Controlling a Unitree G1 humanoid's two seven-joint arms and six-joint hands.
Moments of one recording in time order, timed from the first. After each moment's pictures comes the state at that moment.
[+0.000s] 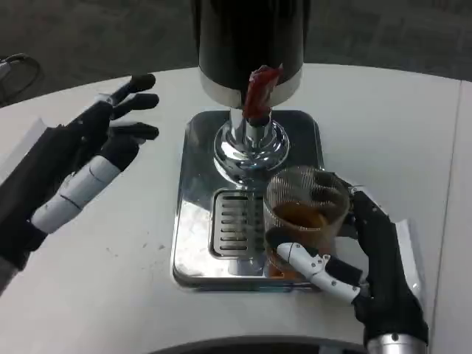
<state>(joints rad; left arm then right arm) -0.20 0.53 0.27 -0.19 -0.11 -0.21 -0.42 -0.04 0.06 0.23 -0.20 -0.41 -0.02 -0.35</state>
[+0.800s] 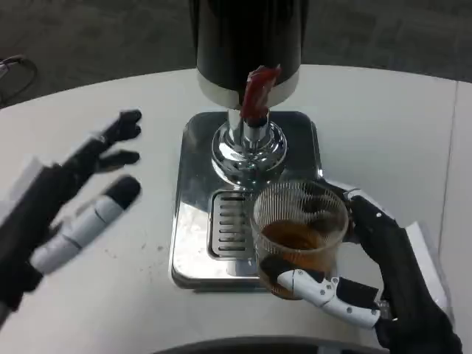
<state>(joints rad) -0.03 0.53 0.26 -0.27 0.02 -0.27 -0.36 0.14 -0.01 0.24 -0.51 -0.44 0.02 -0.13</state>
